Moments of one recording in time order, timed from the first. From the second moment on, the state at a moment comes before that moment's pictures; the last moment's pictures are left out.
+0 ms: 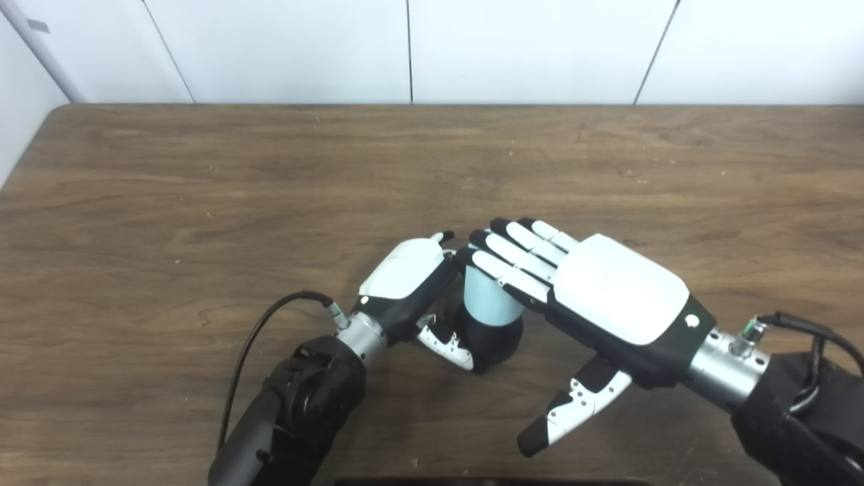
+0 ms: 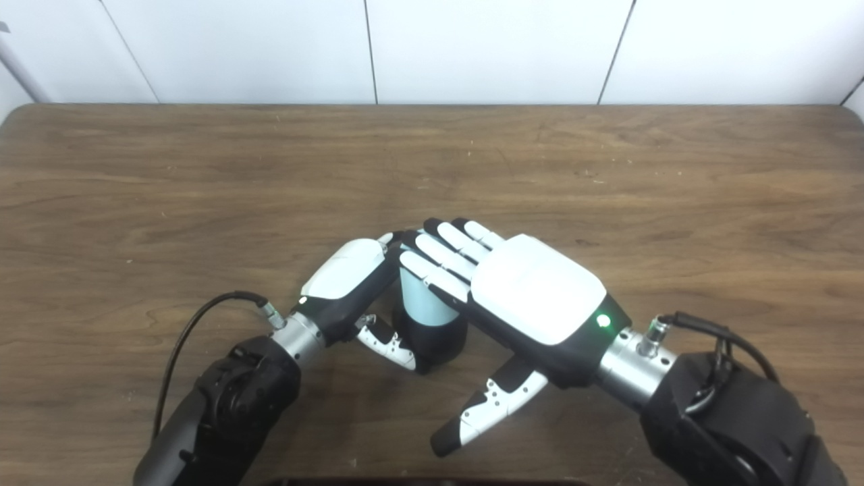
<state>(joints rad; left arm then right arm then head) -0.11 0.20 -0.46 -0.31 0.77 0.18 -0.36 -0.16 -0.45 0.33 -0.93 -0.79 0.18 0.87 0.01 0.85</state>
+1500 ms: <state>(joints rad) -0.12 0.20 -0.45 -0.29 0.77 0.18 -0.36 -0.23 -0.36 0.11 -0.90 -0.76 0.25 0.90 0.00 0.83</state>
